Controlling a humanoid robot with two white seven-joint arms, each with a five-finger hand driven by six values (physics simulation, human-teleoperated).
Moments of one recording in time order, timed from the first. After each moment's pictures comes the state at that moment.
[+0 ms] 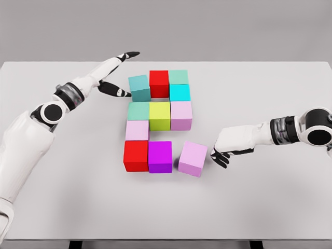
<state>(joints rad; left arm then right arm) -0.69 0.35 -0.53 -0.99 -0.19 -0.34 -0.24 -0.83 -0.84 1.12 -1.48 0.19 -0.61 0.61</state>
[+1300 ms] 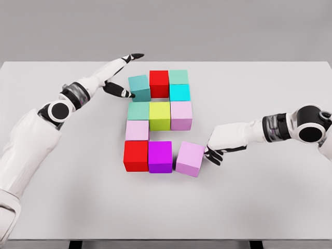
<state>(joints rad) -0.72 0.31 -0.56 -0.92 -0.21 -0.34 -0.23 -0.85 -0.79 1.12 -1.46 0.22 -0.61 0.61</state>
